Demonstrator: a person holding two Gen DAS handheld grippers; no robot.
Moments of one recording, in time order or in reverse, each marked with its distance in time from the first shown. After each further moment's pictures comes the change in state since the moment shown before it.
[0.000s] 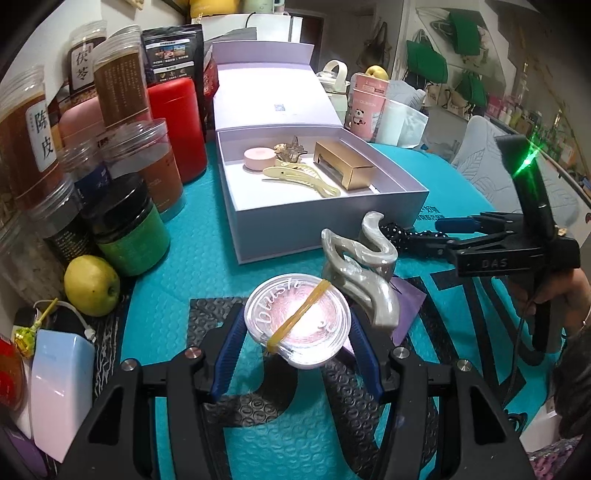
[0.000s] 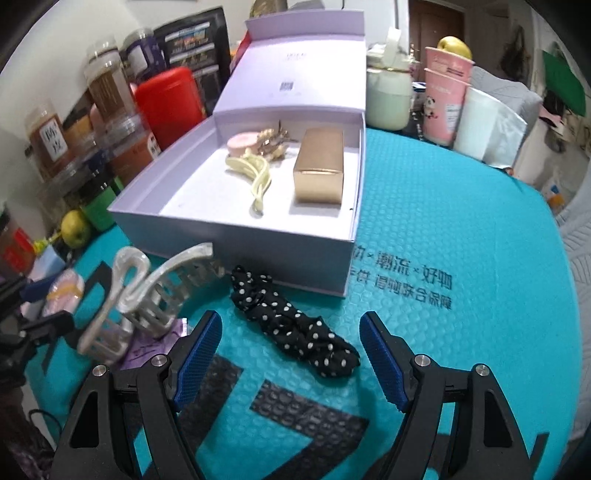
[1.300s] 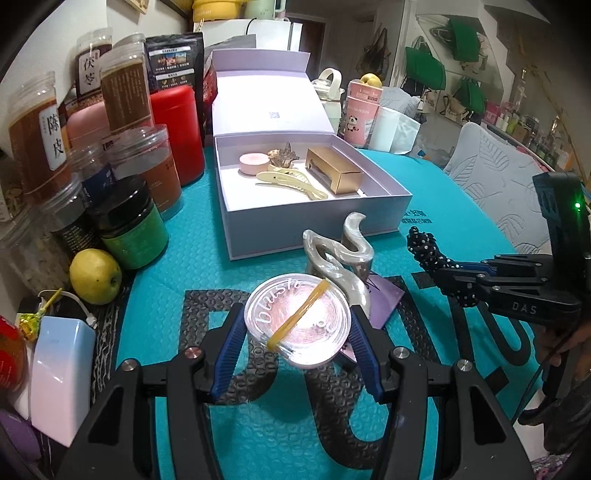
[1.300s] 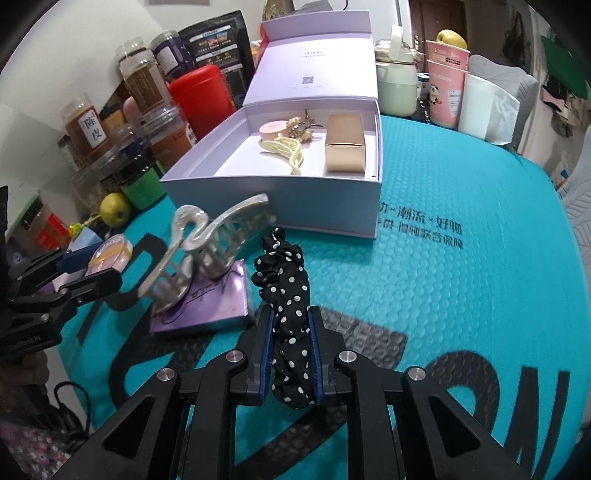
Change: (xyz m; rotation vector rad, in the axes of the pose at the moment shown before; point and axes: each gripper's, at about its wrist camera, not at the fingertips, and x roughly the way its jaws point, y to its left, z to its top) left arm -0.022 -0.010 -0.008 -0.018 -0.024 -0.012; right arm -0.052 0.024 -0.042 0.059 -0.020 0.074
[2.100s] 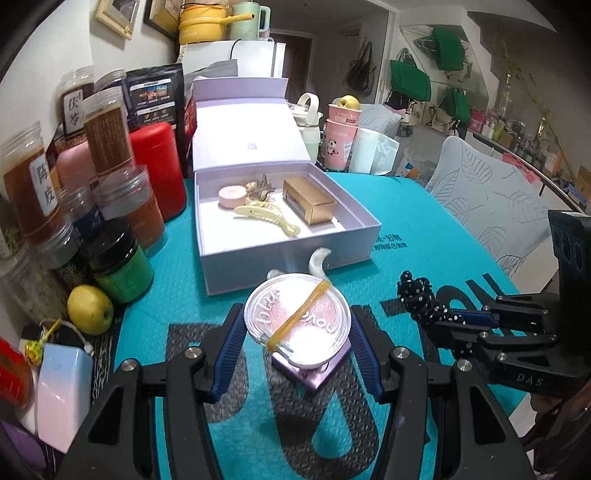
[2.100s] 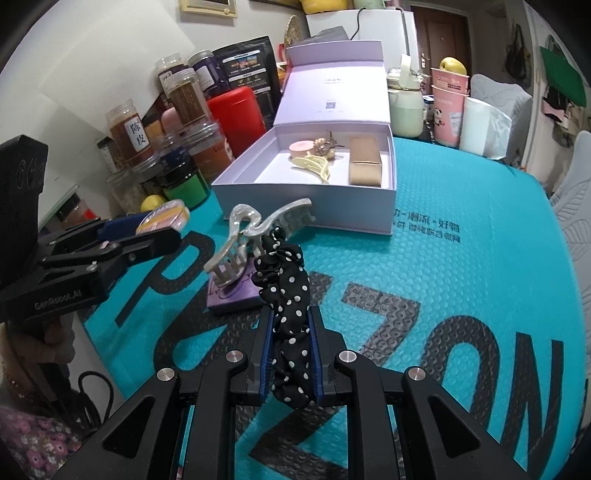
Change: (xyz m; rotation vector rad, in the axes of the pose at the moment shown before) left arm -0.015 -0.026 0.023 0.033 -0.069 -0.029; right arm -0.041 0.026 -0.021 -0.021 -0.067 0.035
